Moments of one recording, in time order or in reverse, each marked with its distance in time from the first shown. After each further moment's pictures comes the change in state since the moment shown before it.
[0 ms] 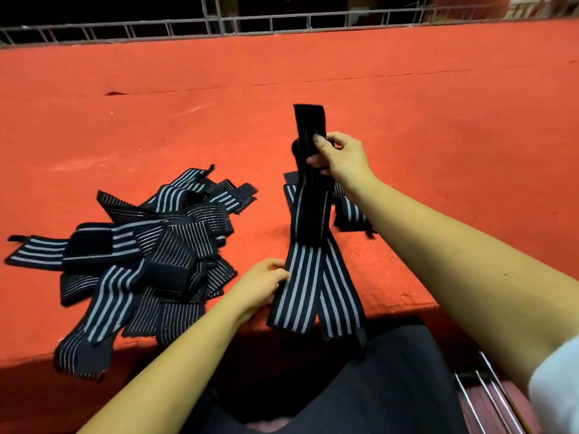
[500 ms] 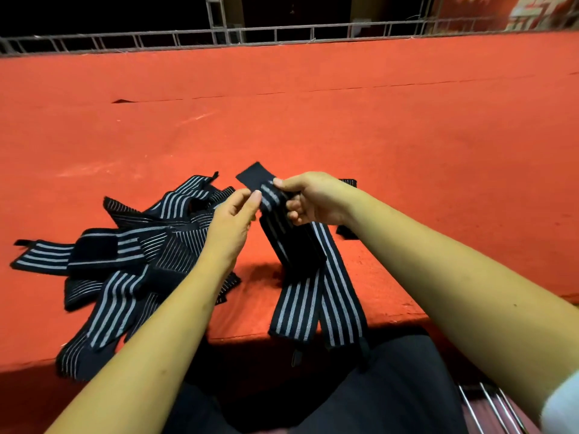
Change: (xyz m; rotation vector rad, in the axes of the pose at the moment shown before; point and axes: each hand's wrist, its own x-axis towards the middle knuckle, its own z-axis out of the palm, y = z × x) left_hand -0.008 0.083 -0.039 -0.013 0.318 0.694; right_hand -0.034 -0.021 0.035 0.150 -0.639 0.530
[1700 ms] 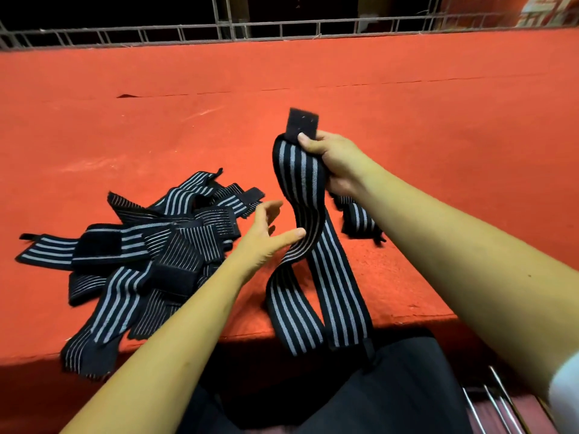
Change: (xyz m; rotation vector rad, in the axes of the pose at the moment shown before) left_hand -0.005 -0.036 0.014 0.006 -0.334 -0.131; right_hand 0.011 -0.034 -0.019 0.280 0.160 -0.355
